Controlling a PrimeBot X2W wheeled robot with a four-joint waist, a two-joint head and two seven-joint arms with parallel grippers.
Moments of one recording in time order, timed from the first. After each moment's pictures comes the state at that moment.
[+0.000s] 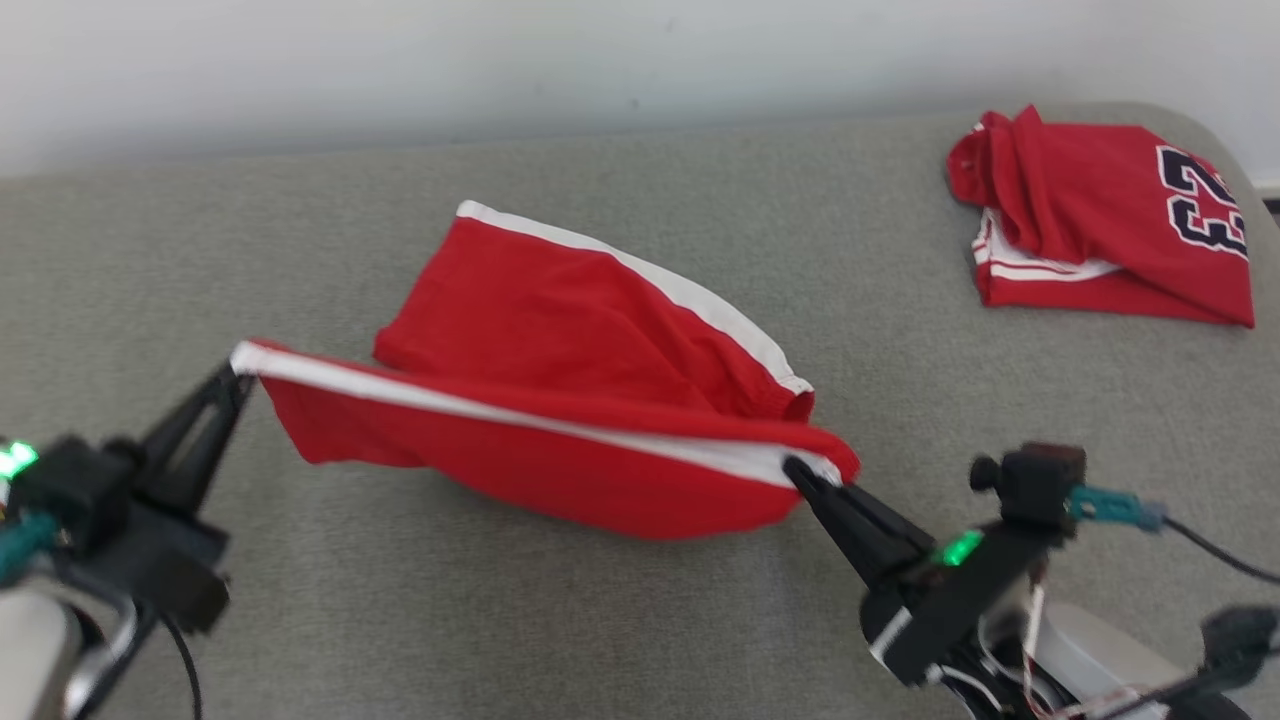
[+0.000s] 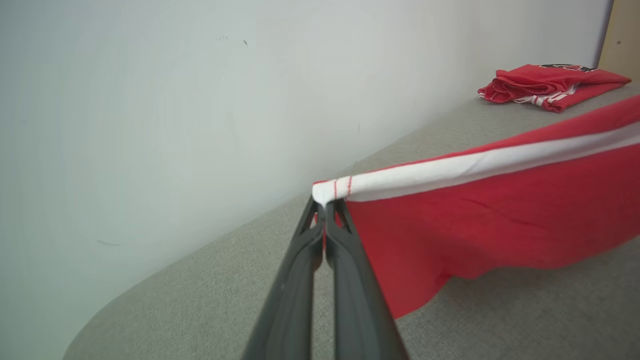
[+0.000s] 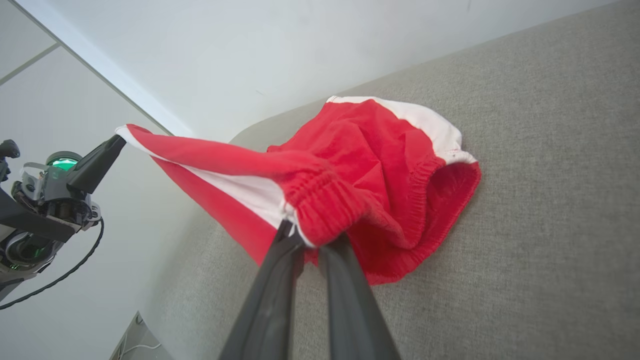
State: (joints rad) left arm -0.39 0.62 -0.37 -0.03 -0.31 -0.03 -0.16; right arm -0.42 -0.60 0.97 0.02 1.13 0.13 -0.14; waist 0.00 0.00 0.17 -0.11
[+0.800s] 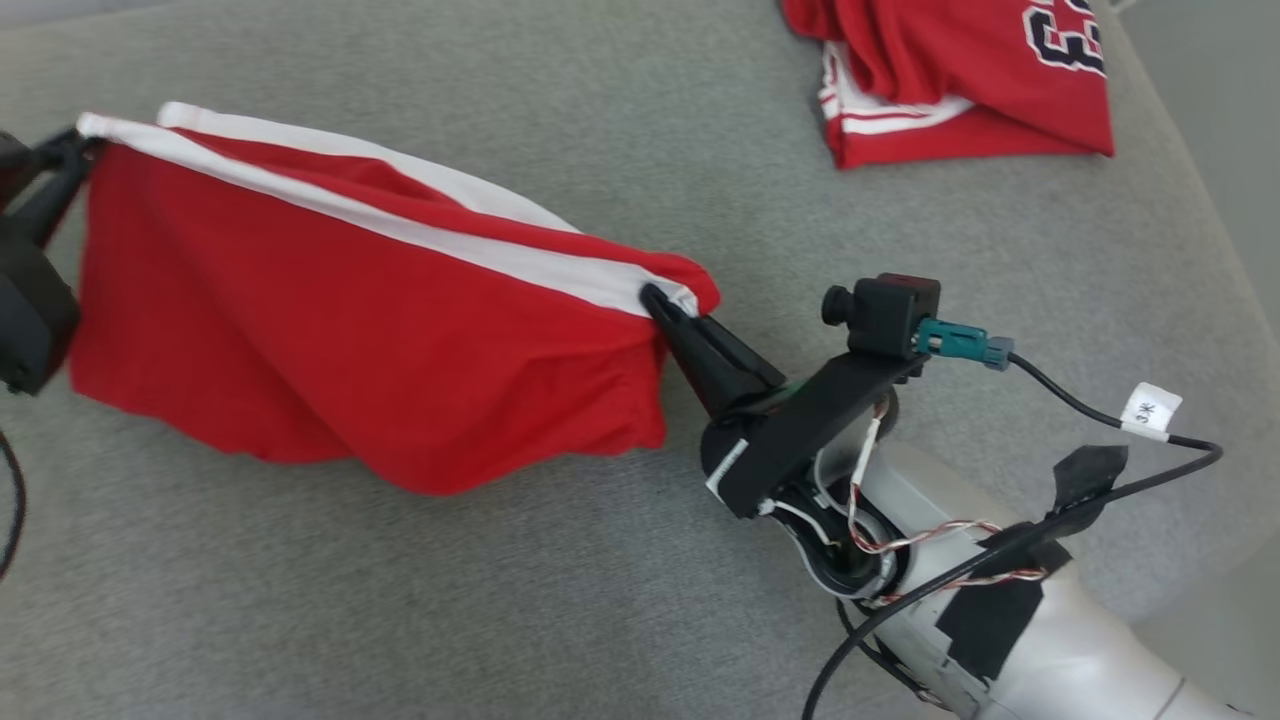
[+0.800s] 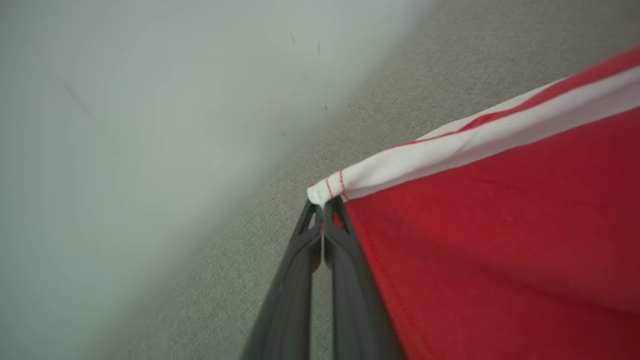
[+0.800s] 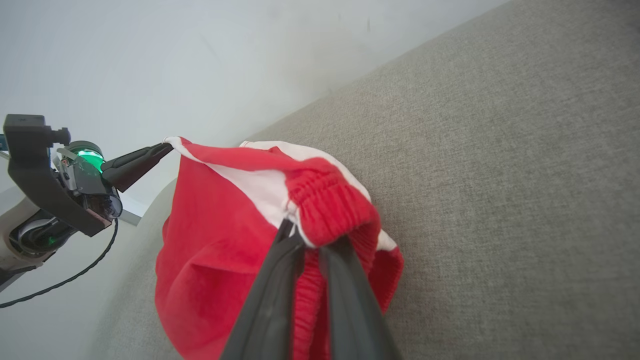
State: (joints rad) left arm -1.17 0.78 -0.89 0.45 -0.47 -0.13 -0.01; right arm -0.80 -0.24 0.98 0.38 1.14 0.13 -0.15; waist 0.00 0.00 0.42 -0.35
